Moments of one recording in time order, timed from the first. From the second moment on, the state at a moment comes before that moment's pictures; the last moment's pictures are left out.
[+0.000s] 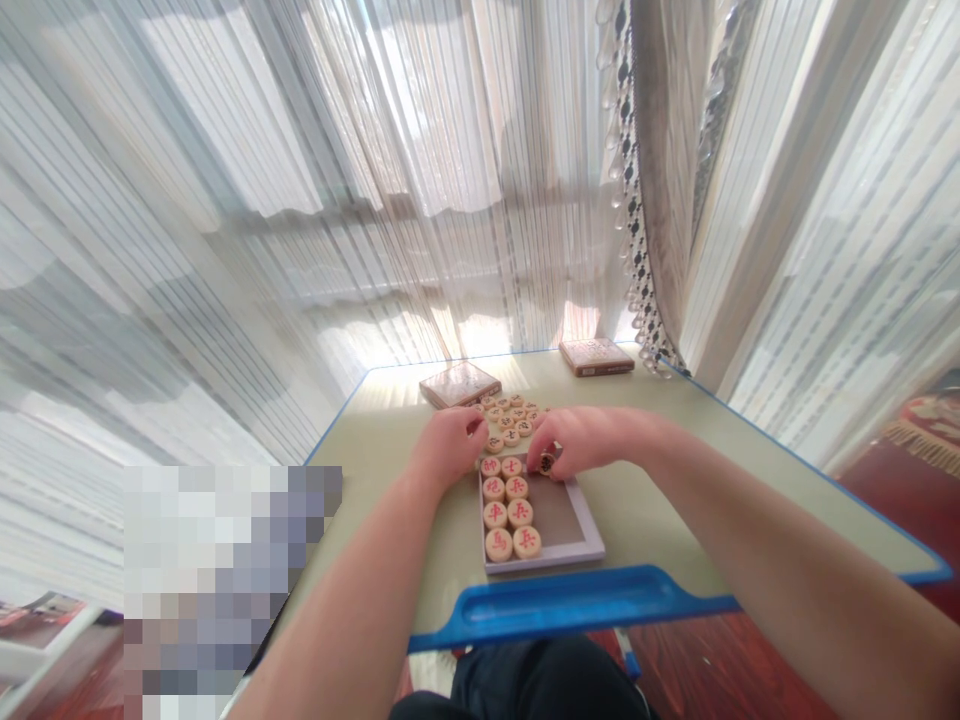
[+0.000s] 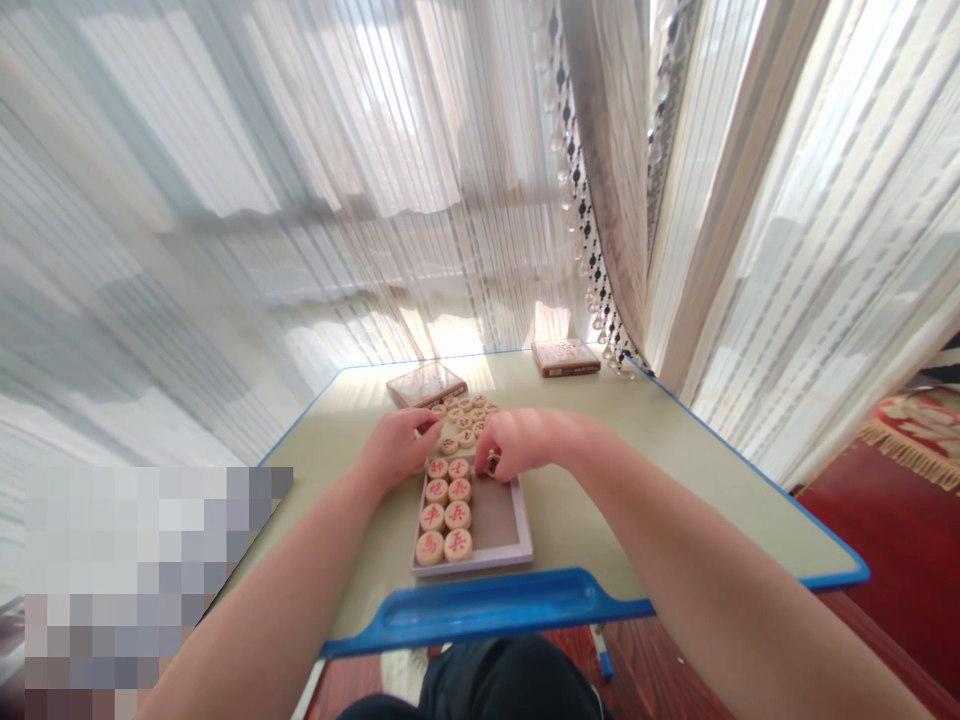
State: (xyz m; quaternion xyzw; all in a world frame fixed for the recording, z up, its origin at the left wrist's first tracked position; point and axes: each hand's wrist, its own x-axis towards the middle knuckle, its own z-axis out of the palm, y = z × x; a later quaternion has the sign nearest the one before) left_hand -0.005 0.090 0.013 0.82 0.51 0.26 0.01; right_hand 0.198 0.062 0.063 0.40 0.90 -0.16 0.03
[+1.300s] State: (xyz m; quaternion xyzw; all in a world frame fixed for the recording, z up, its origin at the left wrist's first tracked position) left_hand -0.002 0.085 0.018 0.83 0.50 0.23 0.02; right_hand 0.196 0.065 0.067 0.52 0.84 -0.13 -0.06
